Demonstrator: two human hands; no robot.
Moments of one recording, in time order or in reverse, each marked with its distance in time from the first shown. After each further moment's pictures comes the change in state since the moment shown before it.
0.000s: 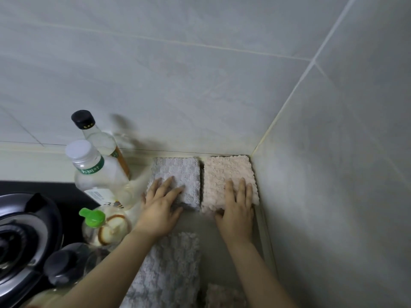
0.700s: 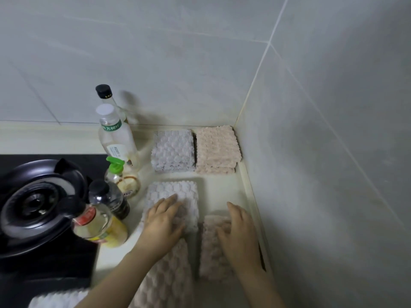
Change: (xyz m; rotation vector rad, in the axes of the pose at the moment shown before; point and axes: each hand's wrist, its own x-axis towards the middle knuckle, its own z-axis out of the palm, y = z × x) left_hand -0.171 0.019 0.012 -0.033 -0.083 0.081; right_hand -0.202 0.019 -0.037 0.157 -0.028 0.055
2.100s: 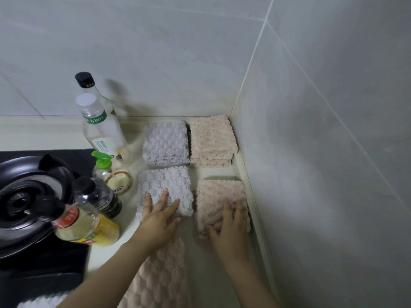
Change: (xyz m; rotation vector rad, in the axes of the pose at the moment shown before) left_hand 0.016 -0.006 0.021 -0.112 -0.186 -0.144; right_hand 0.011 0.020 0.044 0.003 -0.077 0.144
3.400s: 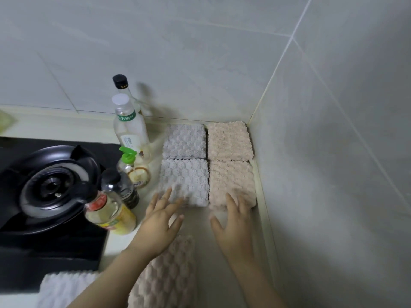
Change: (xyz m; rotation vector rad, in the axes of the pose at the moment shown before) left_hand -0.046 0.002 -0.023 -0.094 0.216 0.096; right_hand -0.008 -0.033 -0.023 0.142 0.087 -0.238
